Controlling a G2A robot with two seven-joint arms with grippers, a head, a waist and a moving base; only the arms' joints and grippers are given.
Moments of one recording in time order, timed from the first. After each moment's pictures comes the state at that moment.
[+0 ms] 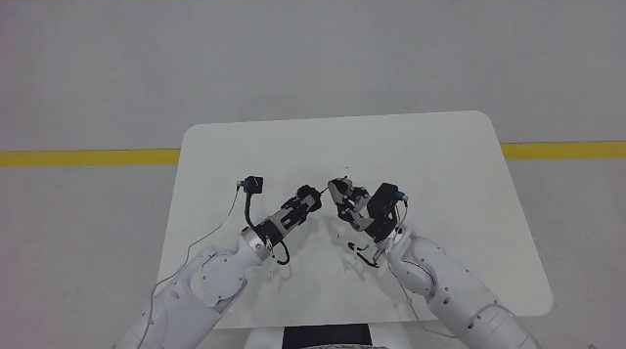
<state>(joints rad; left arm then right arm) 1.54 -1.04 -0.95 -1.72 0.13 -0.30 -0.09 -1.46 -1.13 0.90 -1.56 -1.09 -0.34 -0.42</state>
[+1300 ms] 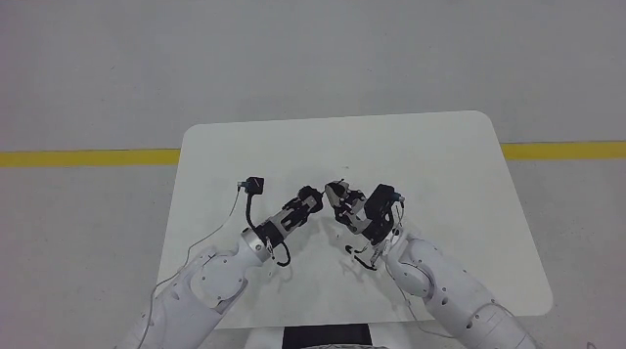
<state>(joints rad) 1.55 -1.05 -0.97 -1.72 0.12 -0.32 -0.11 -1.45 -1.12 0.87 -1.55 -1.05 -0.34 -0.42</state>
